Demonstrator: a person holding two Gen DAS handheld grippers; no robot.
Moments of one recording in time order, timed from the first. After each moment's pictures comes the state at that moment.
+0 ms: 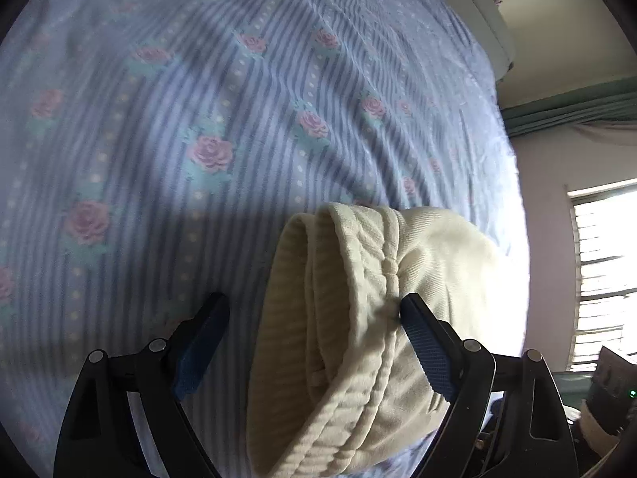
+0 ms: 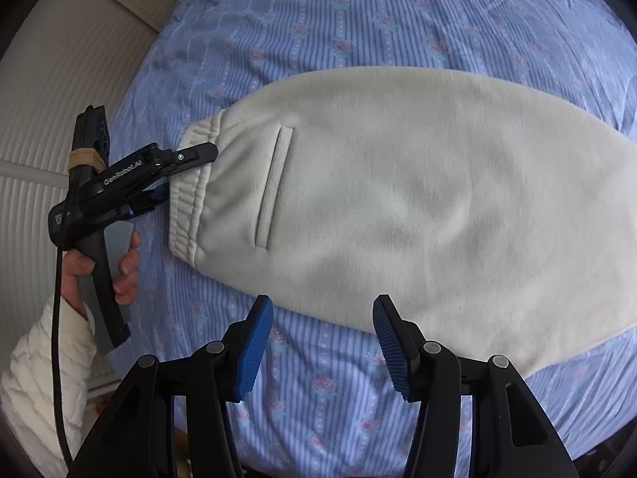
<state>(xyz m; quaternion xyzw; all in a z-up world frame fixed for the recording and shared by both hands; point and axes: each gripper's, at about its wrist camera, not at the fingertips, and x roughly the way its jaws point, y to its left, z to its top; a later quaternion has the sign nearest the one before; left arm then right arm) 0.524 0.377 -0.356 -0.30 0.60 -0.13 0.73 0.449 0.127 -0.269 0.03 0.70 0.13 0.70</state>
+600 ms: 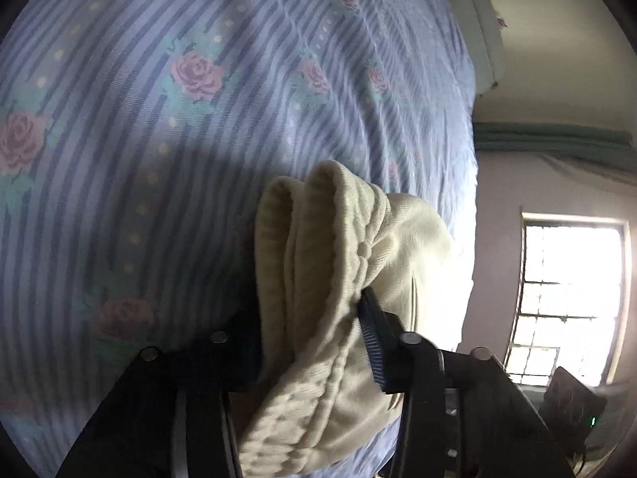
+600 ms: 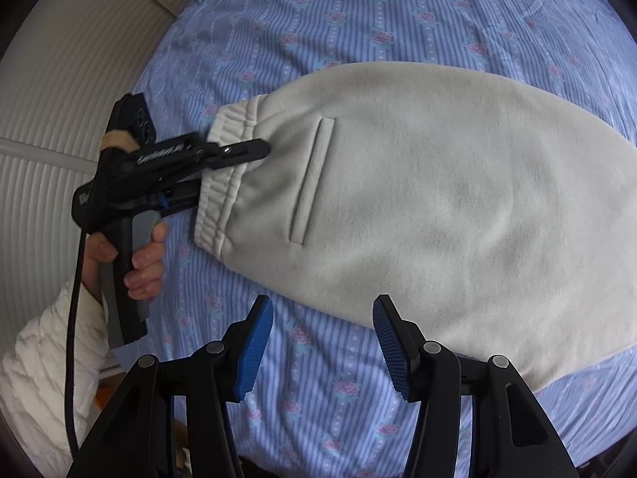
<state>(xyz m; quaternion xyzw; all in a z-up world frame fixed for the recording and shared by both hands) 0.522 0.383 -0.382 -0.41 0.60 -0.17 0.66 0.448 0.153 -0.269 0.02 0.70 0.16 0.70</state>
